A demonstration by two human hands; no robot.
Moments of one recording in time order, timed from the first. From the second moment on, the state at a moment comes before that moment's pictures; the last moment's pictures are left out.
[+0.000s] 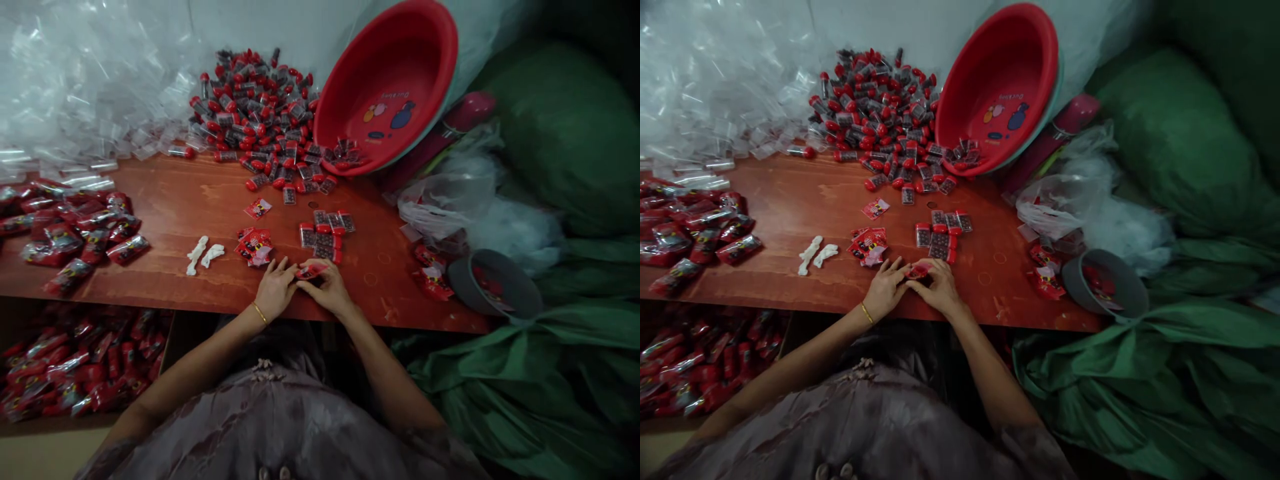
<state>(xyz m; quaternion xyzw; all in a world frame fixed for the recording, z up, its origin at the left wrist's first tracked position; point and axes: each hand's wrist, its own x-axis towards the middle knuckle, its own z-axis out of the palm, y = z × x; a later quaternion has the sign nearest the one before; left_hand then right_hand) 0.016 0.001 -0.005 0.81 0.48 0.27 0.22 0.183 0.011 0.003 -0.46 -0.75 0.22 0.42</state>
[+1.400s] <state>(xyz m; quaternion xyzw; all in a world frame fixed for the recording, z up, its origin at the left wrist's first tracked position) 0.027 0.004 0.007 0.80 0.45 0.30 0.26 0.209 0.007 0.002 -0.46 -0.76 0.21 0.41</state>
